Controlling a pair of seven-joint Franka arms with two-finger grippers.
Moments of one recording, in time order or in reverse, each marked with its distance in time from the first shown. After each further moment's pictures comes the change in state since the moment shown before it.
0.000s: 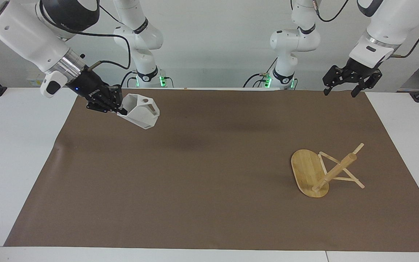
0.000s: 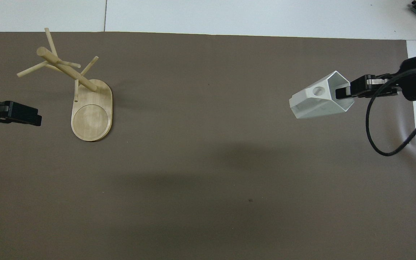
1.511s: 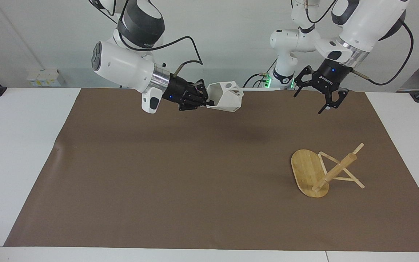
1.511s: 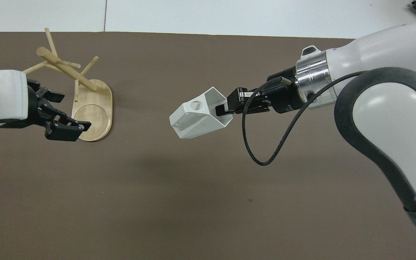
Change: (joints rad) left arm -0.074 -0.077 -0.007 -0.217 -0.260 0.295 0.699; right arm 0.011 0.101 0.345 -0.058 0.305 0.185 0.137
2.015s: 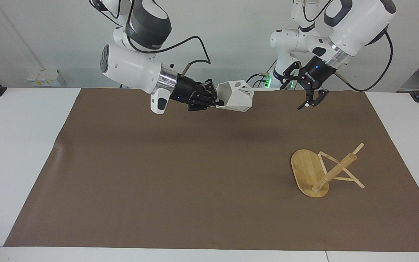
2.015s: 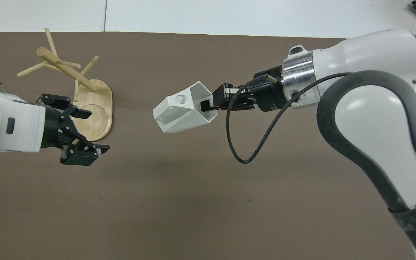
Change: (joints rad) left arm -0.040 -0.061 -0.005 -0.113 -0.121 0.010 0.187; right arm 0.004 0.026 0.061 -0.002 0.024 0.100 0.001
